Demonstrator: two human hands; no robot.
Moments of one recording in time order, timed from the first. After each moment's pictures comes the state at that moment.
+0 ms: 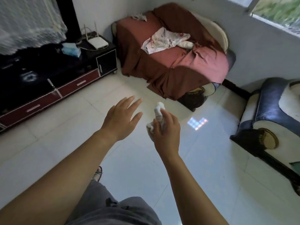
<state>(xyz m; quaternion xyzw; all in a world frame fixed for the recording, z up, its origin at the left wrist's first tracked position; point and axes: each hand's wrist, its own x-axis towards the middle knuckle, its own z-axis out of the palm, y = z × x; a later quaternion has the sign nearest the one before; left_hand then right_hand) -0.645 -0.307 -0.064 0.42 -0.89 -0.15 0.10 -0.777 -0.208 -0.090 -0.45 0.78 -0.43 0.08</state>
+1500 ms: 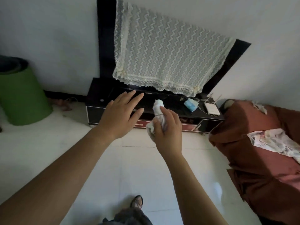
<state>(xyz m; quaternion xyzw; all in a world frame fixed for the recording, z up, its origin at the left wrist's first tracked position) -0.112 -0.417 0.014 0.70 -0.65 -0.05 0.29 -0.282 -0.452 0.004 -0.77 0.46 -0.40 0.19</state>
